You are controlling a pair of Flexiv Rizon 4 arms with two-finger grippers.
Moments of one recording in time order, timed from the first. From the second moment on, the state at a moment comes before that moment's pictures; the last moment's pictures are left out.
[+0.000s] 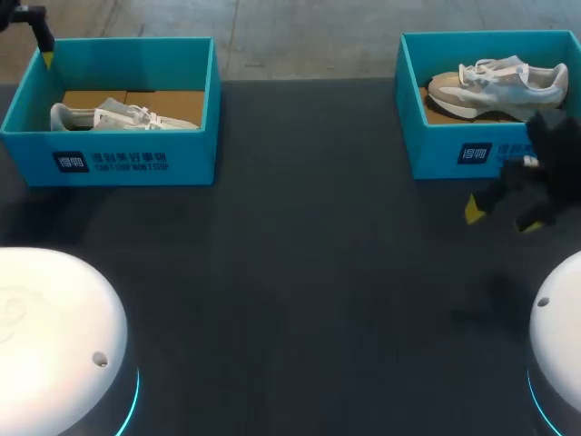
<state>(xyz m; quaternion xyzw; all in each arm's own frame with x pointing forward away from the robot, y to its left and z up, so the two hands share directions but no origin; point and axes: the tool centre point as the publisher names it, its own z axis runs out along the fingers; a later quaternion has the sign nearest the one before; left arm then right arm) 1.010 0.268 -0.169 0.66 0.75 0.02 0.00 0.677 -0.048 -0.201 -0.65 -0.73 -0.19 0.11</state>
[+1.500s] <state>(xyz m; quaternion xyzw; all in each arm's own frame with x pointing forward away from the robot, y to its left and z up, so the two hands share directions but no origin) 1.010 0.268 -0.168 0.66 0.75 0.03 0.00 0.809 -0.121 -0.182 -0.64 -0.77 -0.10 -0.03</state>
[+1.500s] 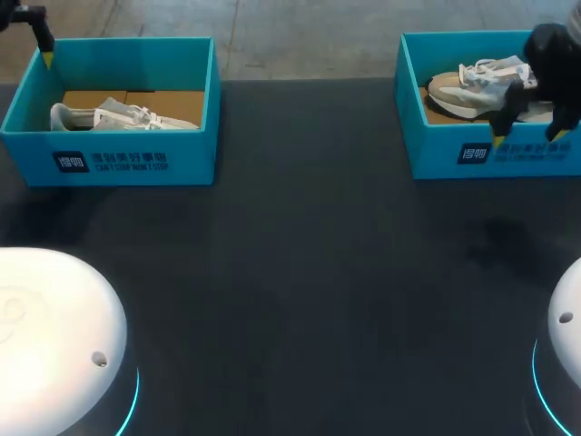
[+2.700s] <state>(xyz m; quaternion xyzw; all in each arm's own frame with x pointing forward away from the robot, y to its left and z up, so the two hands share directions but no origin) 1.010 0.268 -0.168 0.66 0.75 0.03 0.00 0.985 -0.223 -0.215 -0.65 -0.75 -0.05 -0.11</state>
